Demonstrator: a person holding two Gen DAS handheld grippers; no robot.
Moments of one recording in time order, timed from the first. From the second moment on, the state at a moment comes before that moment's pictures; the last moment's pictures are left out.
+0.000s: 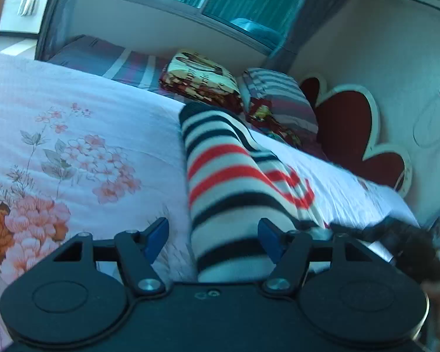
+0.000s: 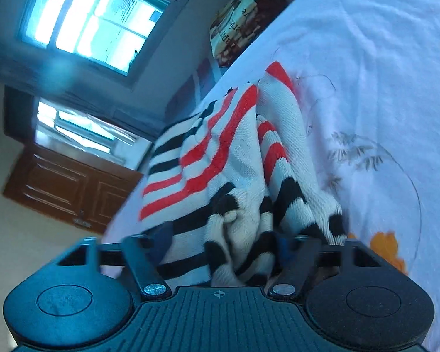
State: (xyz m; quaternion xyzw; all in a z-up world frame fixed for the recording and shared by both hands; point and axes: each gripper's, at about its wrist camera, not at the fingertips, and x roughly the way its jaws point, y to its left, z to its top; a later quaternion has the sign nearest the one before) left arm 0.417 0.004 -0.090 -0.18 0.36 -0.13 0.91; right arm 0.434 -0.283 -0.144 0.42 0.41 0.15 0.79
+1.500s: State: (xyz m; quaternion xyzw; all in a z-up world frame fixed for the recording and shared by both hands) left arm 0.501 -0.044 -0.094 -0.02 0.38 -0.16 0.91; right arm 0.459 -0.300 -0.124 0.18 0.33 0.14 0.92
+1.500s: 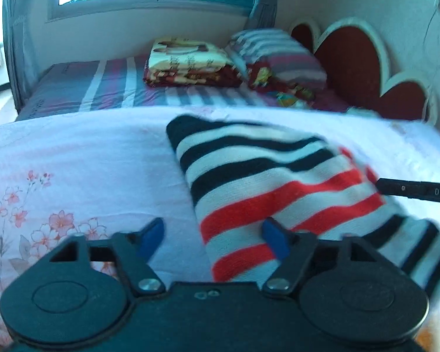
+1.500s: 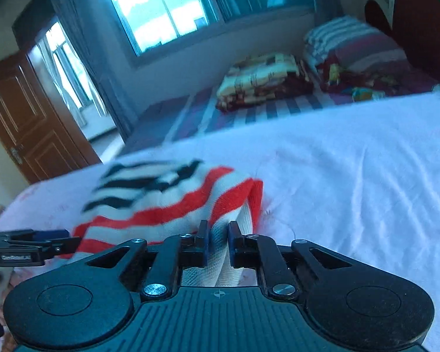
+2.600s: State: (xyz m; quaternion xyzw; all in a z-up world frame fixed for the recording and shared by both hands) left arm 0.413 -0.093 -0.066 0.05 0.32 -0.21 0.92; right arm 0.382 -0.251 -0.095 0.07 0.31 0.11 0.94
